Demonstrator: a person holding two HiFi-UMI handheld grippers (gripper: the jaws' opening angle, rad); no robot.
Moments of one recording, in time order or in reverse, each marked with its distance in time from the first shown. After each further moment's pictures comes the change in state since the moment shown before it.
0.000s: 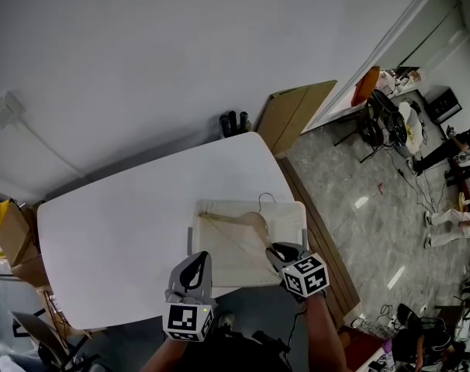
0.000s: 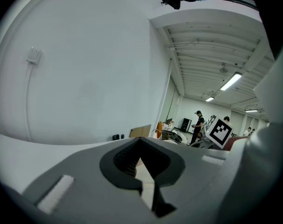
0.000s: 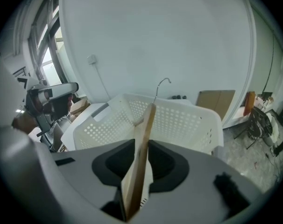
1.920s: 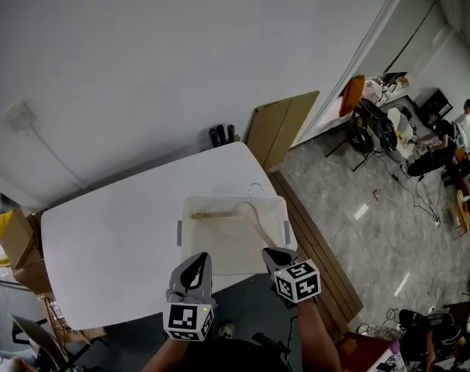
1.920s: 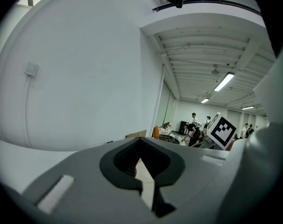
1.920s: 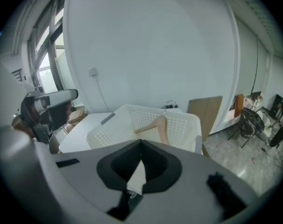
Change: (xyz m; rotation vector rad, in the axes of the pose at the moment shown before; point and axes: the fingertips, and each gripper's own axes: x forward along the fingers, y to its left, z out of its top) left arm -0.038 -0.058 0.017 0.053 -0.075 -0.028; right arm -0.065 0.024 -0.005 0.044 -0.145 -0.086
